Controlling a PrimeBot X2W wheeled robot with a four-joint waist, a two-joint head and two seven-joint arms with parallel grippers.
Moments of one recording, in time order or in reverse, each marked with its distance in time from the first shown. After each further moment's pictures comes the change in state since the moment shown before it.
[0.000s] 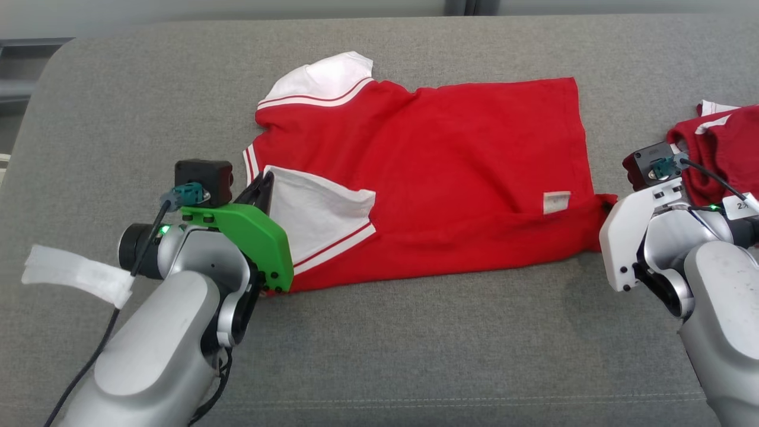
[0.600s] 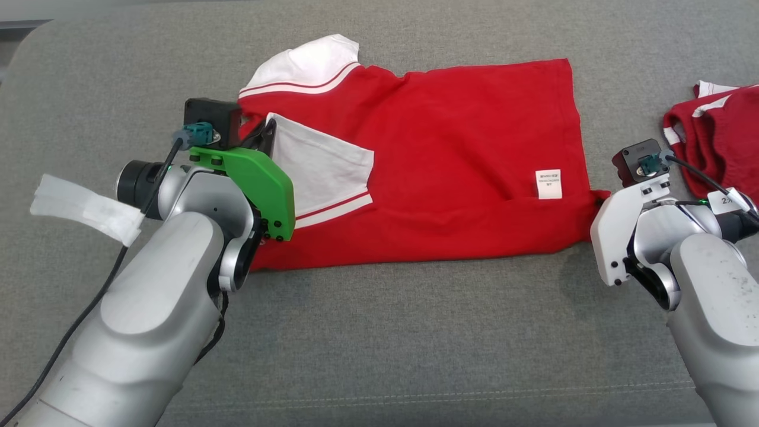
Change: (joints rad) left arm -0.199 -0.049 -0.035 0.186 0.036 -0.079 -0.016; right arm -0.066 0.018 0.031 0.127 -0.032 0.000 -0.069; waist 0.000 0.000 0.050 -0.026
